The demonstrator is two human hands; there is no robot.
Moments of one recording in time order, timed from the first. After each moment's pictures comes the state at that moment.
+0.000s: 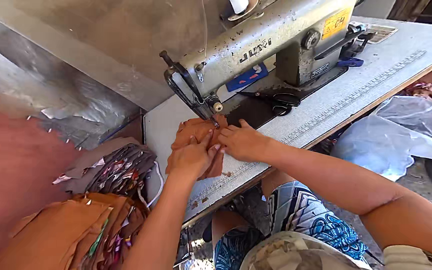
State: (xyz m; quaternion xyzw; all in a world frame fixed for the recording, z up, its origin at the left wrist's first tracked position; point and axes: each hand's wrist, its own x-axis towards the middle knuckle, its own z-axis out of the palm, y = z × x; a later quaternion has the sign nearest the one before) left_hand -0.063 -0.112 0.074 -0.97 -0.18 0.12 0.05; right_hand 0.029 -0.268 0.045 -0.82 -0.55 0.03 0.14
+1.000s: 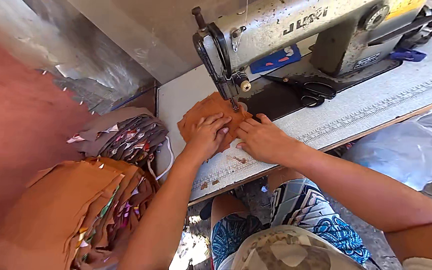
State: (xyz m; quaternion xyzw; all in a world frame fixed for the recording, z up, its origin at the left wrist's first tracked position) left_hand -0.071 -0.067 0.027 -0.99 0.01 -0.10 -0.11; right_hand 0.011 -0.274 0.029 -0.80 -0.59 -0.04 0.11
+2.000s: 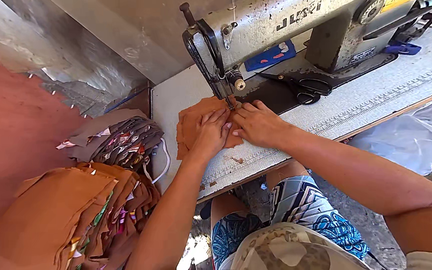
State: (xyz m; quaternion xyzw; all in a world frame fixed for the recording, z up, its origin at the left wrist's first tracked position) left_hand -0.054 -0.083 0.016 -0.99 0.01 -0.14 -0.09; right_hand 0.045 -0.262 0.028 -0.81 -0.58 -0.08 0.11
